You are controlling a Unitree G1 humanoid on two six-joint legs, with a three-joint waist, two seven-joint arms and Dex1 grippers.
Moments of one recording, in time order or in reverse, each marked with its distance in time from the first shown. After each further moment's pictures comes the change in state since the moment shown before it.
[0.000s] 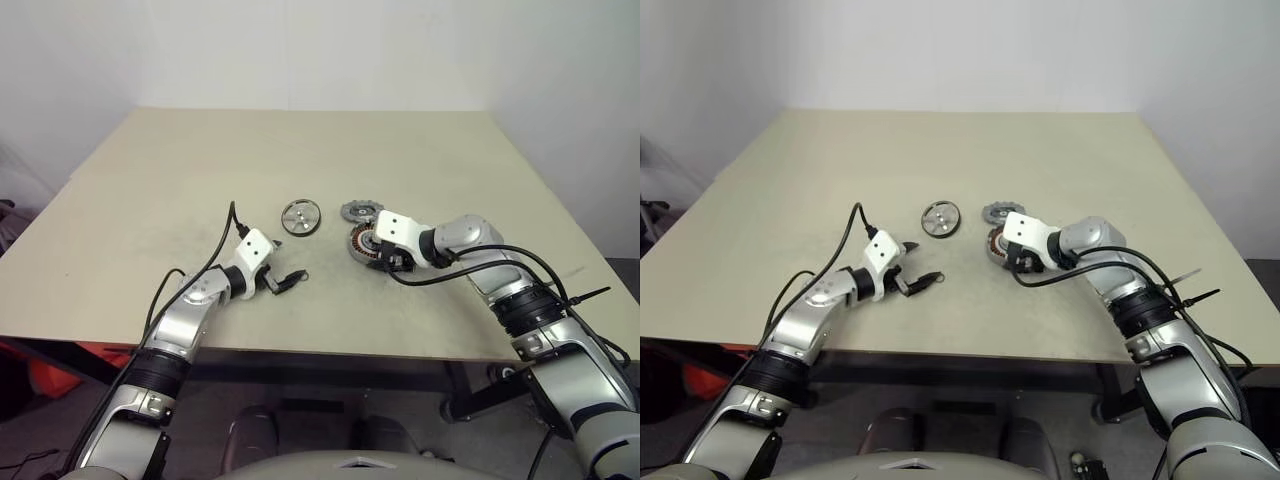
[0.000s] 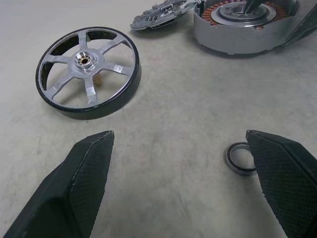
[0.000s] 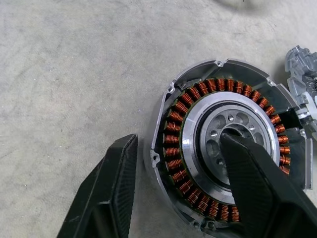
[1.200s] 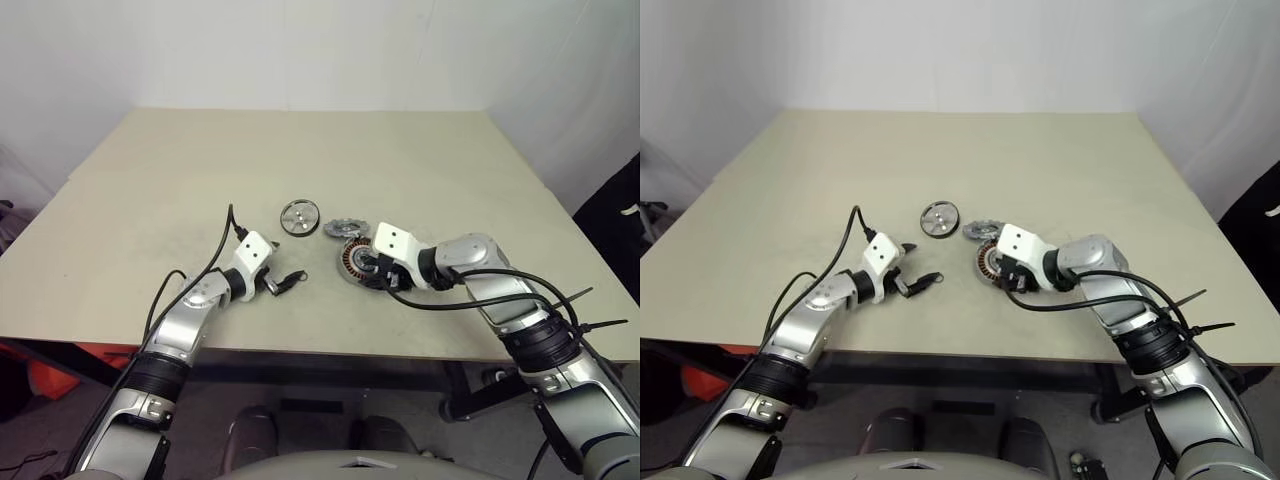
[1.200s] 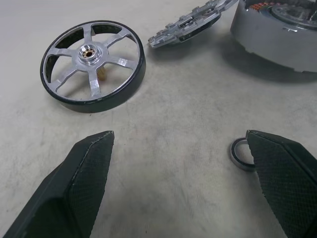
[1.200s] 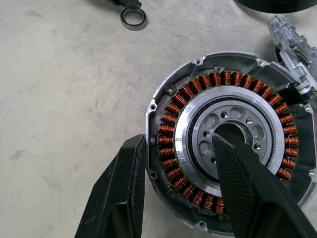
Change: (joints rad) left arm 0.020 -0.001 0.000 0.000 0.004 -0.010 0.033; right arm 0.163 -0.008 -0.034 -0.395 0.087 0.331 0.004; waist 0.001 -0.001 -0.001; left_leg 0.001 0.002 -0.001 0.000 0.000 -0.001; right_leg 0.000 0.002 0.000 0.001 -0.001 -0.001
